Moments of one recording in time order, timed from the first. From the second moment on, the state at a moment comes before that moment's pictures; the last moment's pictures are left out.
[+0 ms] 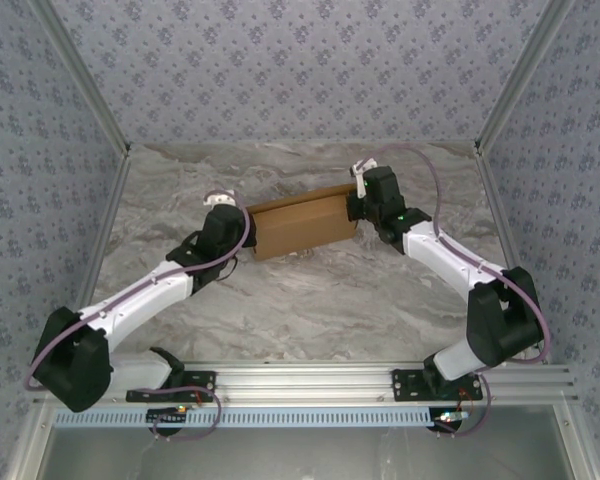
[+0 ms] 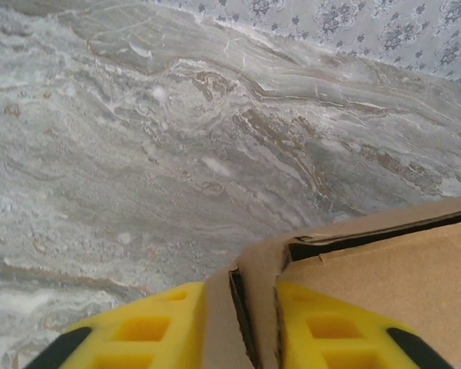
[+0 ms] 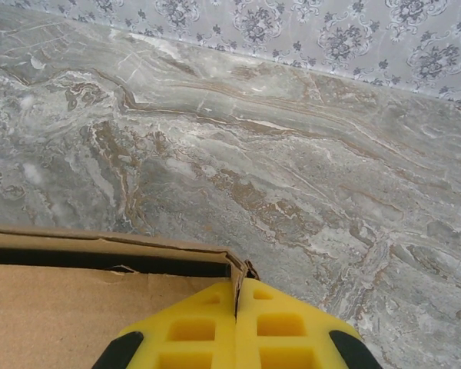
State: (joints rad) left arm -0.62 1.24 0.79 -0.13 -0.33 -0.56; right arm 0.46 1.50 1.06 -0.14 0.15 0.05
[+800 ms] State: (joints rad) left arm -0.42 1.11 0.84 -0.27 -0.04 -0.62; right arm 0.51 1.50 1.06 -0.14 0.18 0.06
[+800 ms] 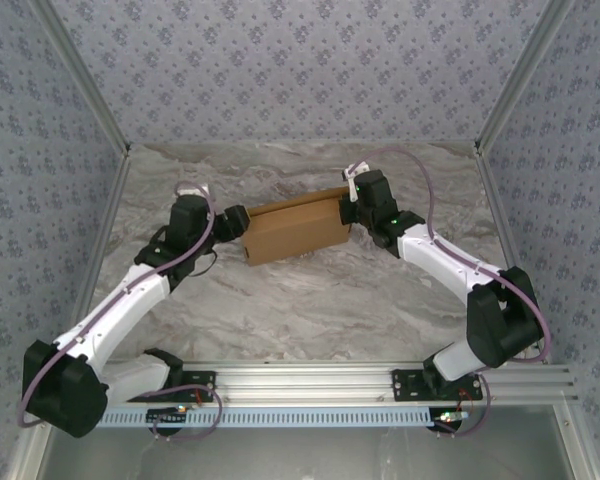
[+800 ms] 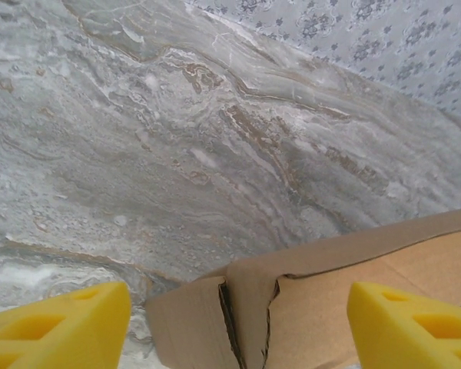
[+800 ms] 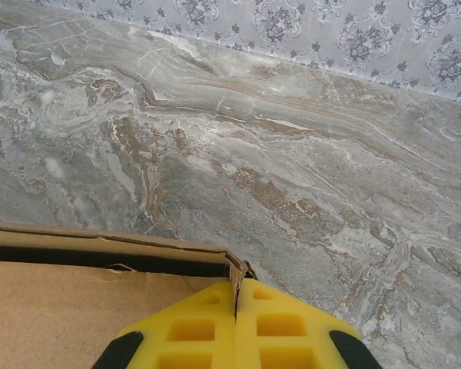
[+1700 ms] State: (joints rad) left arm -0.34 1.26 0.84 -0.13 0.24 -0.81; right arm 0.51 1.50 1.06 -0.14 0.19 0.08
